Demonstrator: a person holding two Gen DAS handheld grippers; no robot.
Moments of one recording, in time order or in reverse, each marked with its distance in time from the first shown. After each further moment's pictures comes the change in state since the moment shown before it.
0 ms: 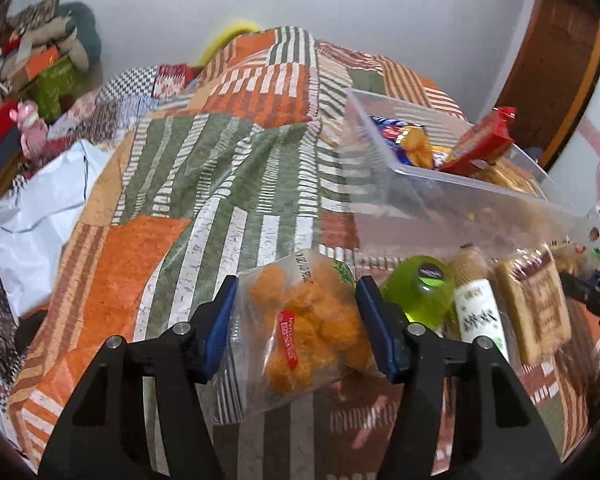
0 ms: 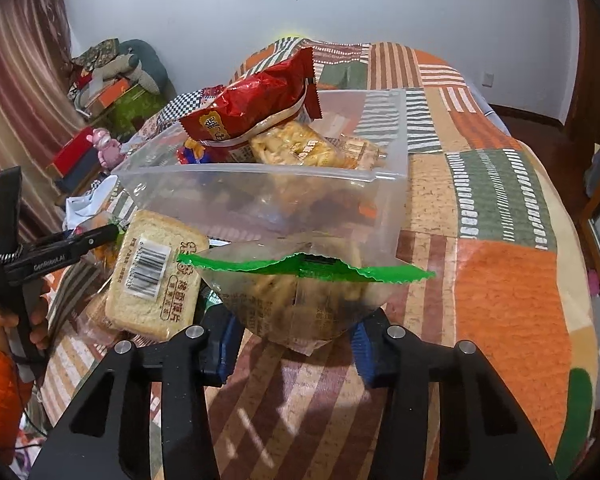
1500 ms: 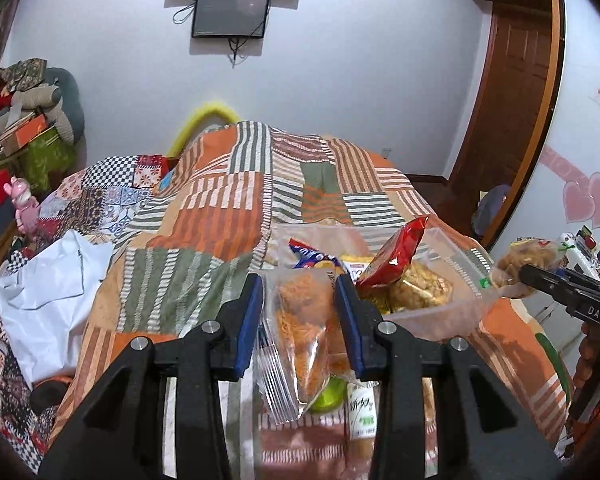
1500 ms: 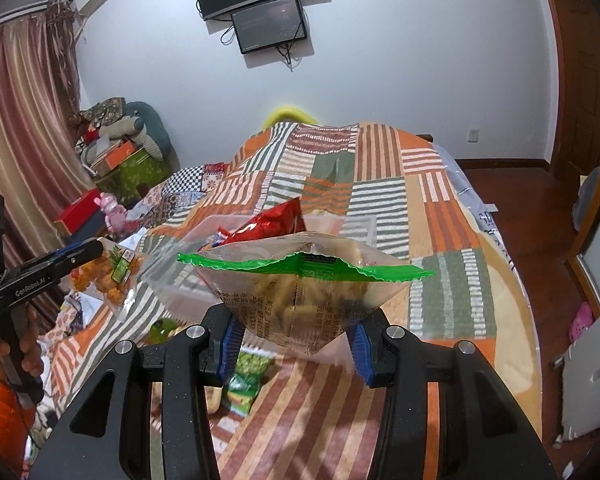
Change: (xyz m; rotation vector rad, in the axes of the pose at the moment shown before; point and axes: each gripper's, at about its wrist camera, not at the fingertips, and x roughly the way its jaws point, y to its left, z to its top) left arm -0.082 -0.046 0.064 0.074 -0.248 -0.079; right arm -0.054 -0.005 0.049 0.008 -0.240 -0.017
